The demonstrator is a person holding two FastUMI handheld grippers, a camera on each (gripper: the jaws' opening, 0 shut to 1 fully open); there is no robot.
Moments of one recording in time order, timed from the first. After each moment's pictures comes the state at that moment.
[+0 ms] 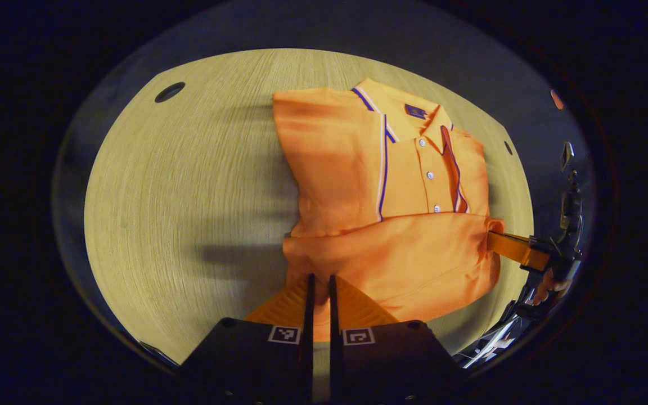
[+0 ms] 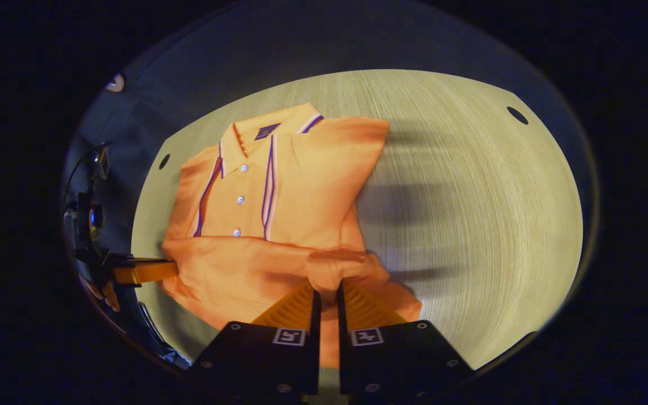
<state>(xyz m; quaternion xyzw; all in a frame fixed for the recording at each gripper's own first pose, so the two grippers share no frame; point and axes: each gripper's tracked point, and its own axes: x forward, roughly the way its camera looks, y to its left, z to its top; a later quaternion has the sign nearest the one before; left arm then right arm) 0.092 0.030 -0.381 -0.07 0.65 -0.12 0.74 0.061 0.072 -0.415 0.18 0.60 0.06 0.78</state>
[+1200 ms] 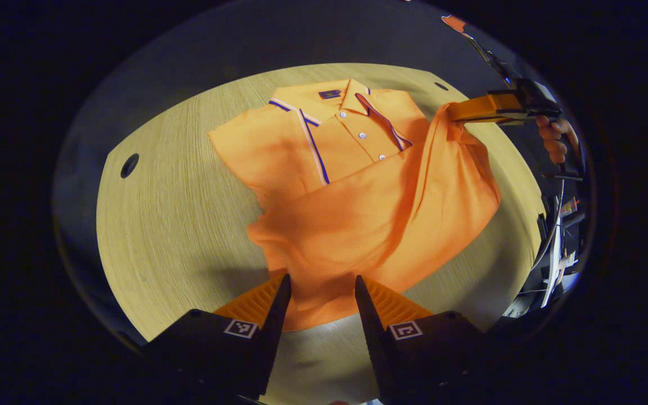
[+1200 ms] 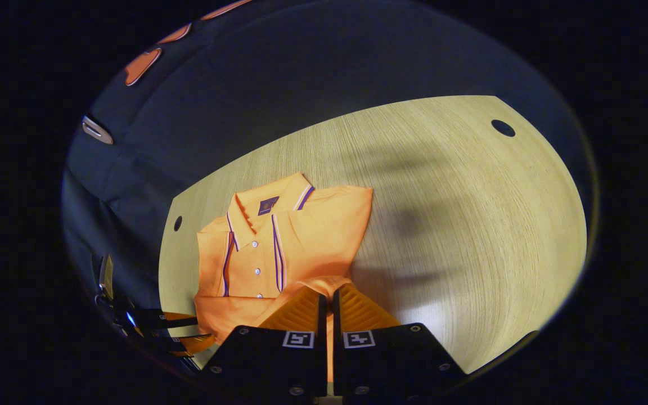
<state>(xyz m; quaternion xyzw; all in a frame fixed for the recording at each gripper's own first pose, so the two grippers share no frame) 0.057 0.038 -0.377 0.09 0.61 -0.25 0.75 0.127 0.046 -0.375 0.24 0.53 0.03 0.81</state>
